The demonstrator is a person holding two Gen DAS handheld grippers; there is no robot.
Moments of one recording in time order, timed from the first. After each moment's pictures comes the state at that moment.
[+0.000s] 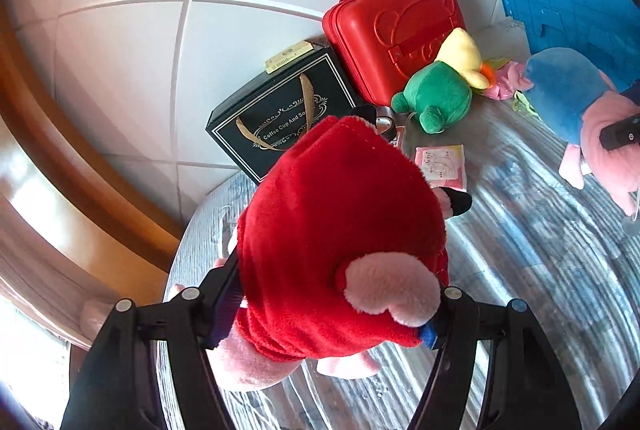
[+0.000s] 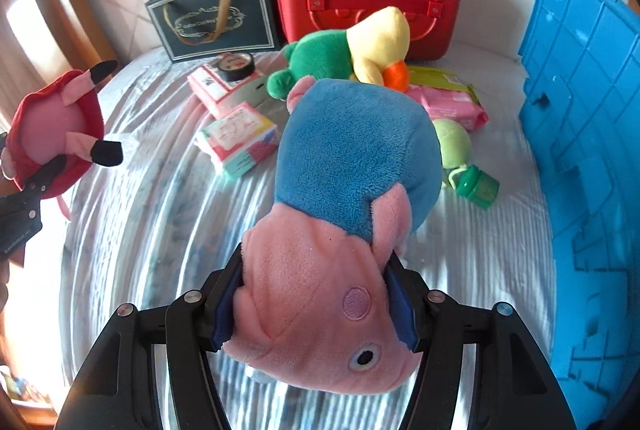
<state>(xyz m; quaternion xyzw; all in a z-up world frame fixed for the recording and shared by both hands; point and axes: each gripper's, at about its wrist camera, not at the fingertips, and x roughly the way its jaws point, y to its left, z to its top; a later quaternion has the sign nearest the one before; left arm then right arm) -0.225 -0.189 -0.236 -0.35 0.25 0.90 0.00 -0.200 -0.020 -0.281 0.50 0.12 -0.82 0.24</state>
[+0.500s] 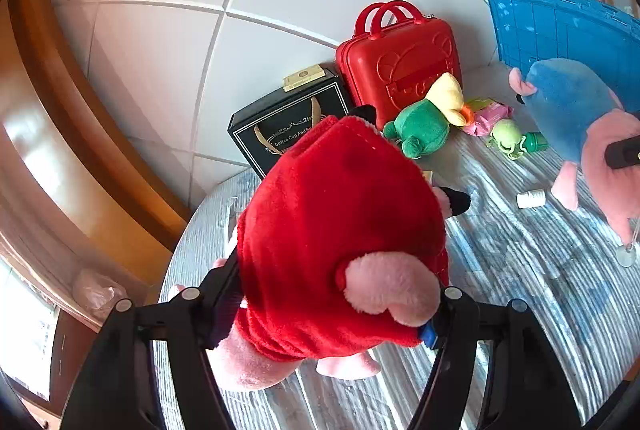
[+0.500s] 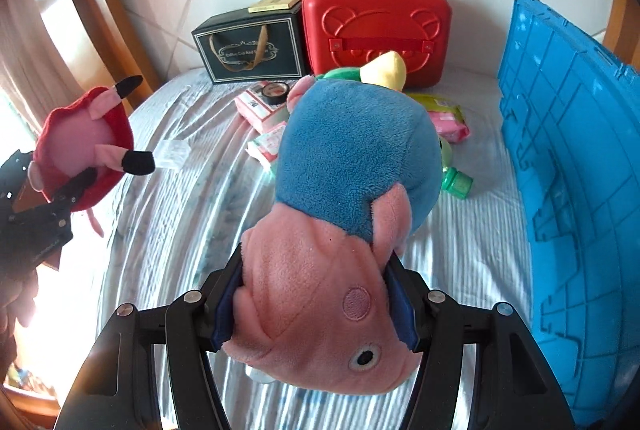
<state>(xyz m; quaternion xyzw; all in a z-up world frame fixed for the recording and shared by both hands) -0.159 -0.168 -0.179 -0.34 0.19 0.92 -0.01 -0.128 0.018 -0.197 0.47 0.10 -0.83 0.27</state>
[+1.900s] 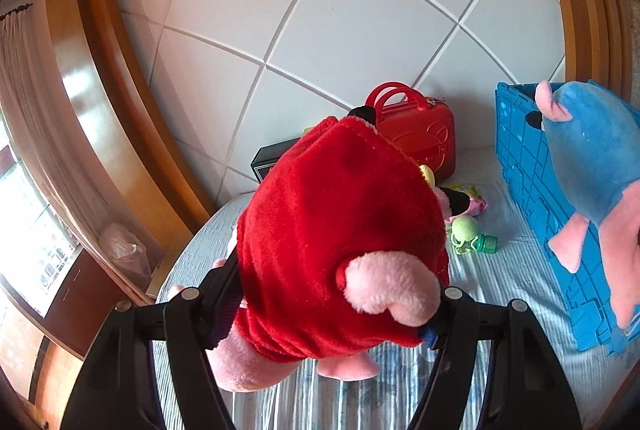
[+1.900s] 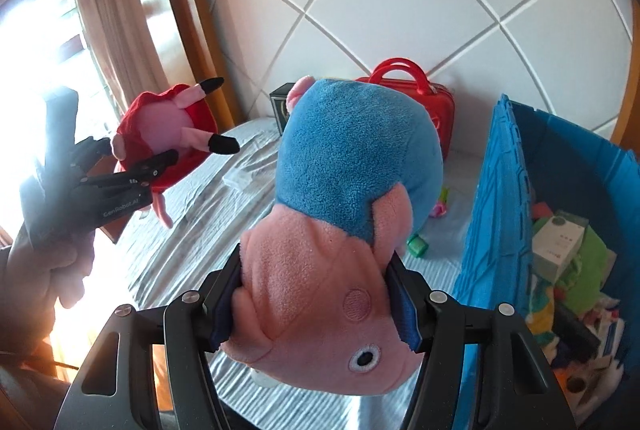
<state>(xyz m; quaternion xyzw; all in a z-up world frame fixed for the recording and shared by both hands) -0.114 0.015 -0.045 -0.30 0.11 0.94 -0.13 -0.125 0.200 -0.056 0.35 0.12 -0.82 0.44</state>
